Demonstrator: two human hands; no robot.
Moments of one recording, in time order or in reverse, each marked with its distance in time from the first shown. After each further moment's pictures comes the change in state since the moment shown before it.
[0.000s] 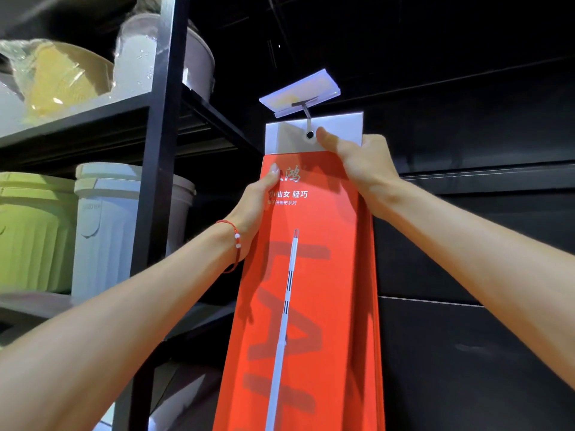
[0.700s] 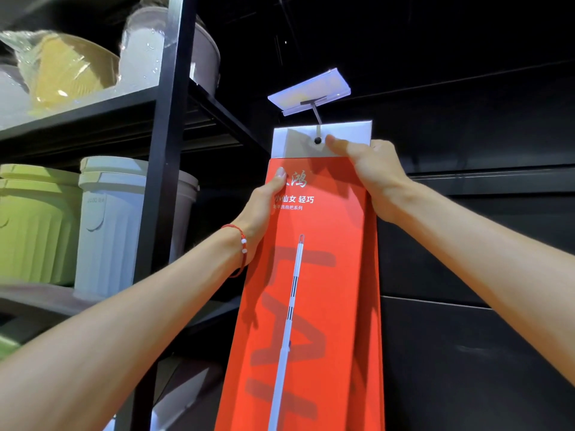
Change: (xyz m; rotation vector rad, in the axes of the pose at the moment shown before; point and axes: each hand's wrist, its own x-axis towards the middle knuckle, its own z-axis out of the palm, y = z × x) left_hand -0.001 -0.012 -0.006 0.068 0.006 -0.024; right_hand -0.010 -0.002 -0.005 0.082 -0.086 0.079
